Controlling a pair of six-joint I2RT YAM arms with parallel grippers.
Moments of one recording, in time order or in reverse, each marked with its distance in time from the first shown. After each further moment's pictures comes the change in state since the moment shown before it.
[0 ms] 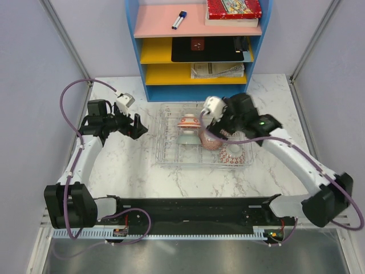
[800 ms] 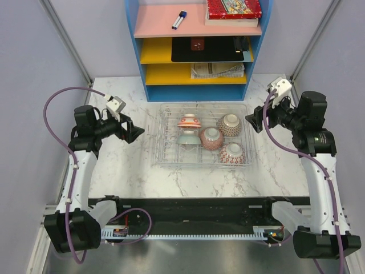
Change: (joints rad) left arm 0.079 -0.214 -0.067 0.040 0.162 0.007; right arm -0.646 -0.356 0.018 -0.005 -0.544 0.271
